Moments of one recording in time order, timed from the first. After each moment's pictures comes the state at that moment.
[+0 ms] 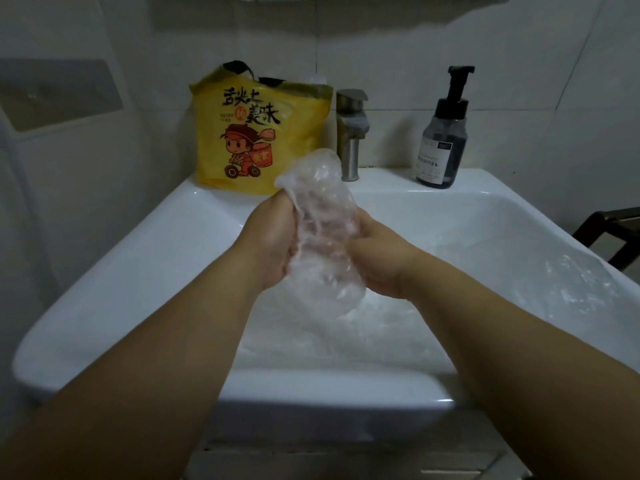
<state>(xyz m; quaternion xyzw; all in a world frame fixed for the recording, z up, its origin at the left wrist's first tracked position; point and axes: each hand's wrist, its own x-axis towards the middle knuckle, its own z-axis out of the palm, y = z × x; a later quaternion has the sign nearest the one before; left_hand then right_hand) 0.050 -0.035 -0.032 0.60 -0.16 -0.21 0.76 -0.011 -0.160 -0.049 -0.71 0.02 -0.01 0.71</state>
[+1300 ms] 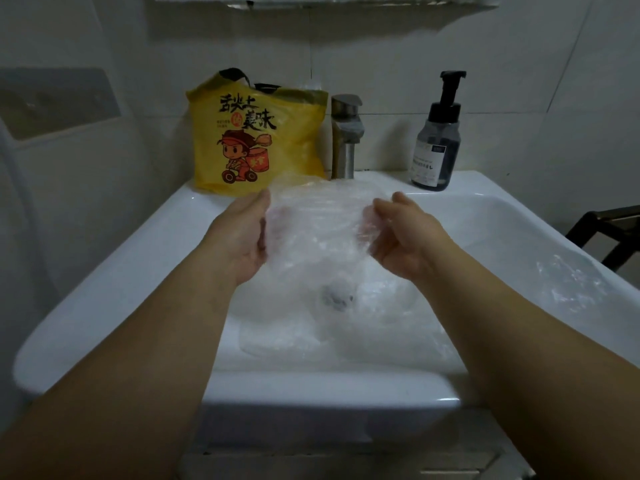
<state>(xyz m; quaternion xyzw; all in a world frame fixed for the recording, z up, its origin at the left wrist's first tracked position) 0.065 -0.013 -0.030 0.62 -0.03 -0.16 0.77 -0.012 -0.189 -0.033 -0.43 0.19 -0.15 0.87</state>
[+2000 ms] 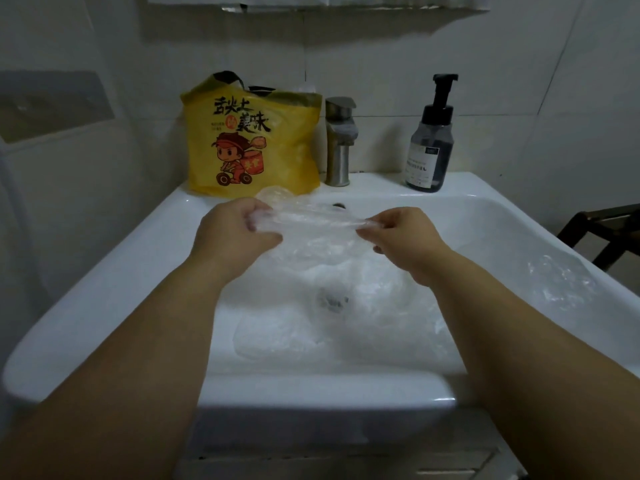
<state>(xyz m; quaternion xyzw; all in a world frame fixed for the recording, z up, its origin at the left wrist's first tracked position) 0.067 0.003 -0.038 0.86 -0.20 0.10 0.46 -0.023 -0.196 -0.036 -0.84 0.18 -0.18 0.49</state>
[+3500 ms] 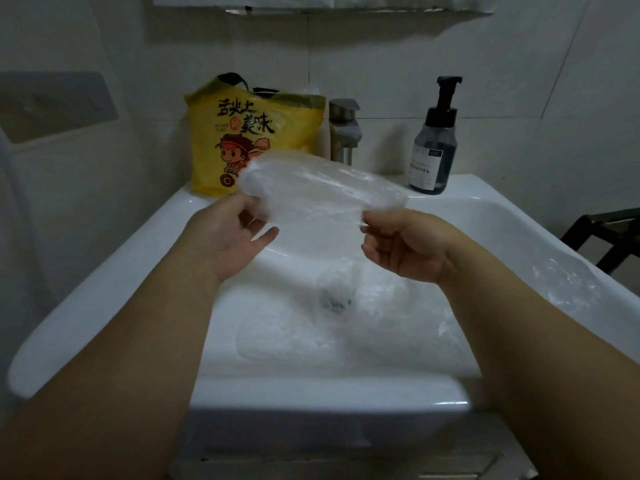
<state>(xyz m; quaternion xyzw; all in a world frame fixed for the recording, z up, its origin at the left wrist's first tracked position) 0.073 0.001 -0.022 0.48 -0.05 -0.20 0.85 -0.026 -0.199 -0.022 -0.55 0.13 -0.02 0.83</state>
